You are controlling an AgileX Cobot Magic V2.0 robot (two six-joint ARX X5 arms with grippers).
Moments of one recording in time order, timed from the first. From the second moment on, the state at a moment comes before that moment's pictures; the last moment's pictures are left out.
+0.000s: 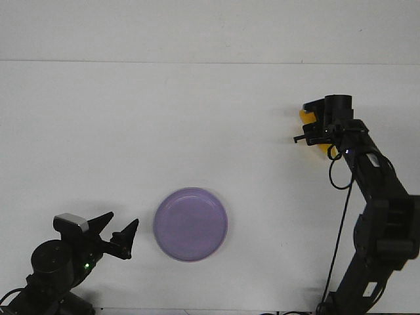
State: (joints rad) left arm -0.43 0.35 0.55 -0.45 0.08 -0.36; right arm -0.04 1.87 1.56 -0.57 -0.01 -0.23
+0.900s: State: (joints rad) left arm -0.43 0.35 0.55 -0.45 0.08 -0.36; right arm 0.93 1.36 1.14 -0.52 -0.02 0.12
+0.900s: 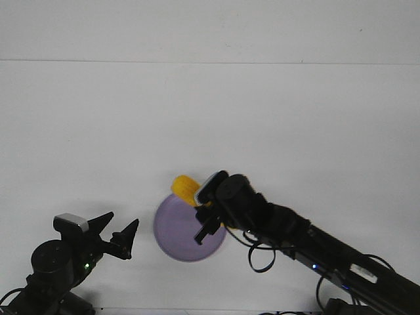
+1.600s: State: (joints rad) left arm -0.43 0.35 0.55 -0.45 0.08 -0.36; right arm 1.01 1.66 1.09 -0.35 0.03 0.17
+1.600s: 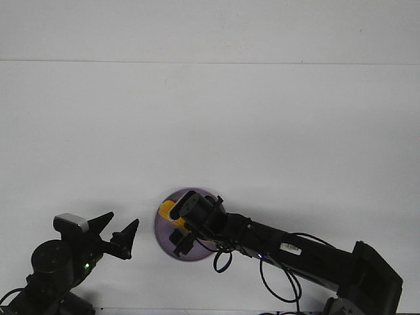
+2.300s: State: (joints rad) left arm -0.43 0.35 0.55 -0.42 0.08 -0.36; right arm 0.94 0.58 0.89 -0.56 0.42 0.05
